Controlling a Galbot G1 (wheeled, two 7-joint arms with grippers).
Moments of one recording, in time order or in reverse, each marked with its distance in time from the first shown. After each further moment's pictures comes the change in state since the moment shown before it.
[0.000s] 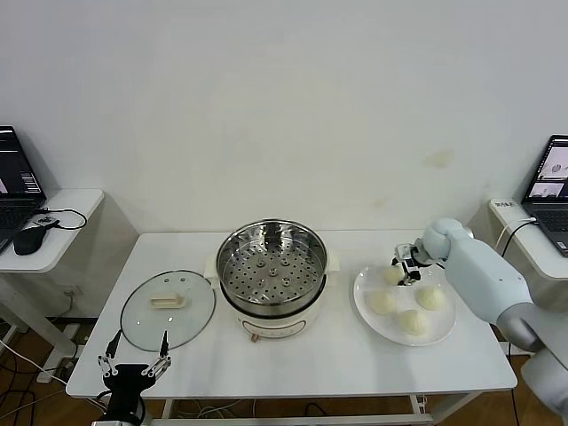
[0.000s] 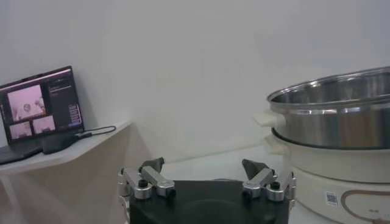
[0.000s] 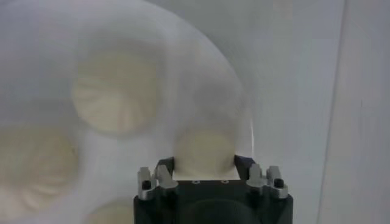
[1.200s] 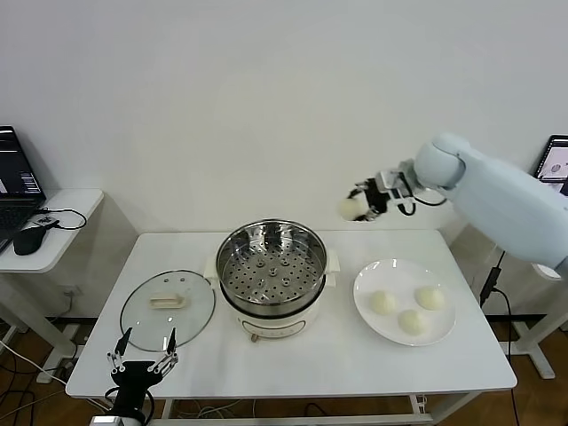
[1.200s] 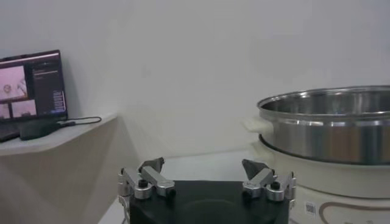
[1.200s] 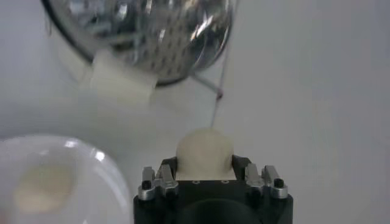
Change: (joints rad) left arm -0.022 0.014 0.016 0.005 -0.113 0.003 0.037; right arm 0.529 -0.080 -0.498 0.486 0.596 -0.081 0.037
